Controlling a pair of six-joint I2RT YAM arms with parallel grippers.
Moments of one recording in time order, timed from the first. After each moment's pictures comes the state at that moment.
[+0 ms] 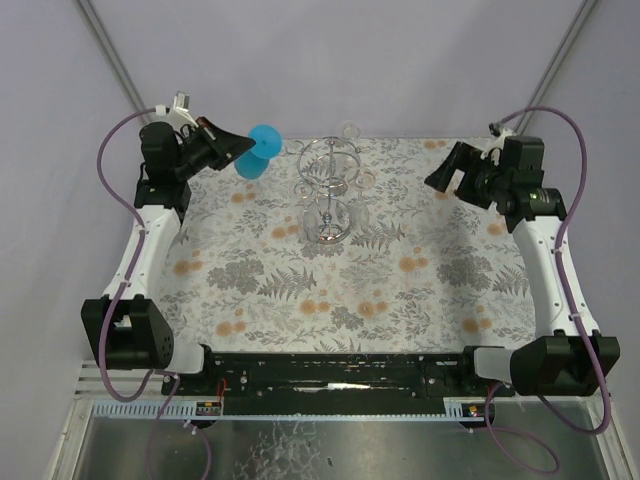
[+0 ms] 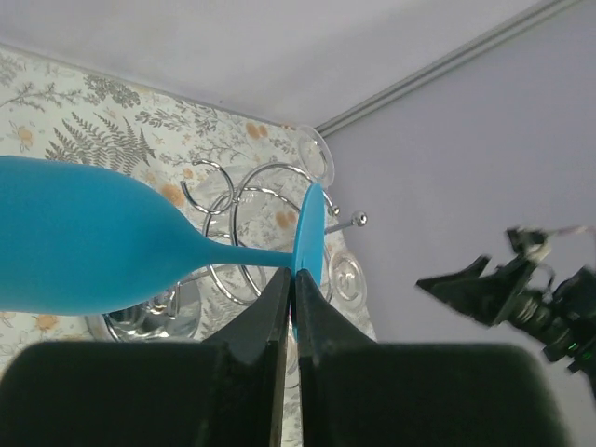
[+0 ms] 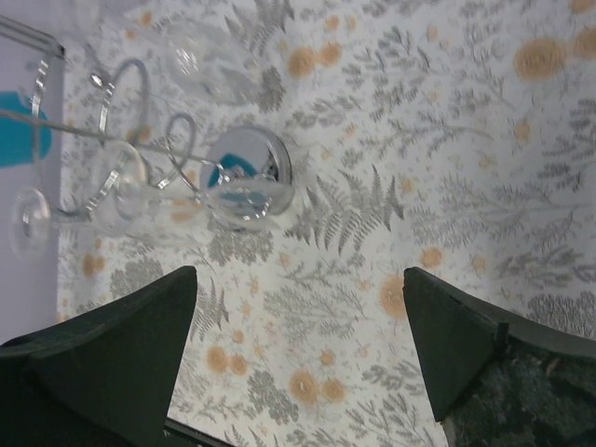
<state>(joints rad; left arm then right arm) 0.05 1.41 1.25 0.08 0.67 -0.90 -0.01 1.26 1.29 -0.65 -0.36 0.40</state>
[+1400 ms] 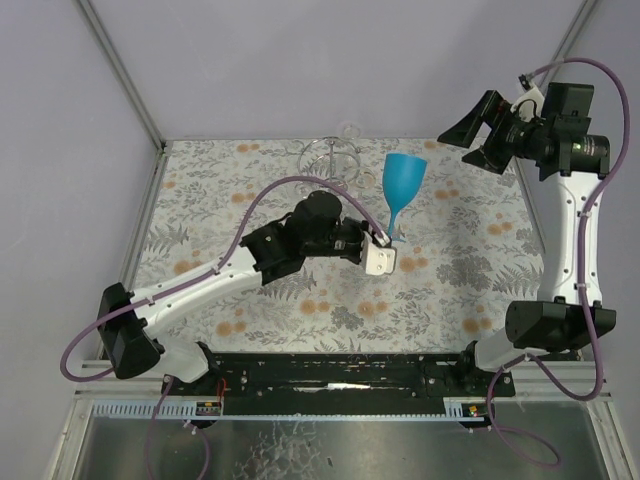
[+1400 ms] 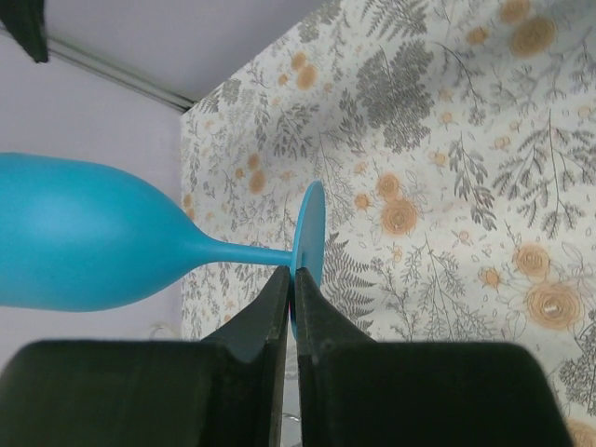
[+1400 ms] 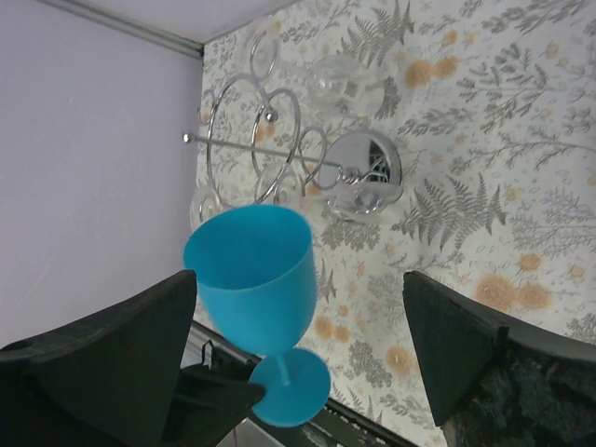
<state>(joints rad) -0.96 1.43 1.31 -0.22 0.37 0.87 -0.13 1.56 1.95 -1.02 -0.66 0.47</state>
